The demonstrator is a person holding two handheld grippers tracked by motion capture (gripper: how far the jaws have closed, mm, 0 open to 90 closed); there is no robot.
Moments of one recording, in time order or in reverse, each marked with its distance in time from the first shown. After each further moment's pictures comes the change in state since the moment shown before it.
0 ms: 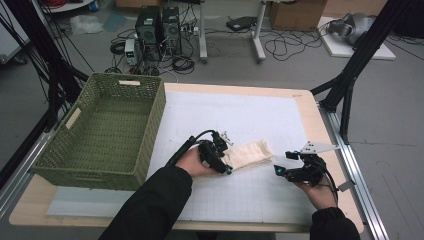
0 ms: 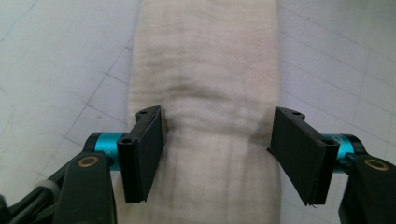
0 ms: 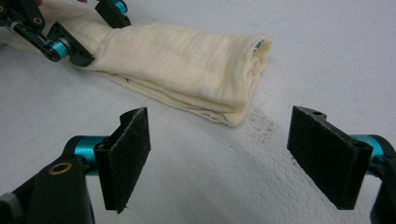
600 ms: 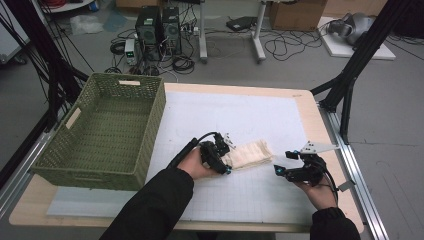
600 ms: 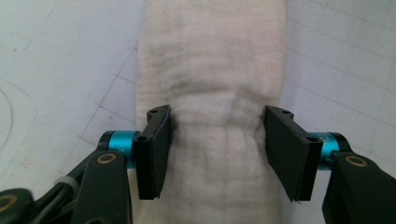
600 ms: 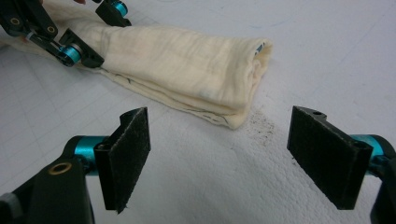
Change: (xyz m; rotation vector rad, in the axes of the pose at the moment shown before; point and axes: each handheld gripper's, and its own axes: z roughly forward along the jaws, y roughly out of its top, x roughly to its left) left arm -0.009 0.003 0.002 0.024 0.099 0.045; right arm 0.001 0.001 -0.001 -0.003 0.002 -0.005
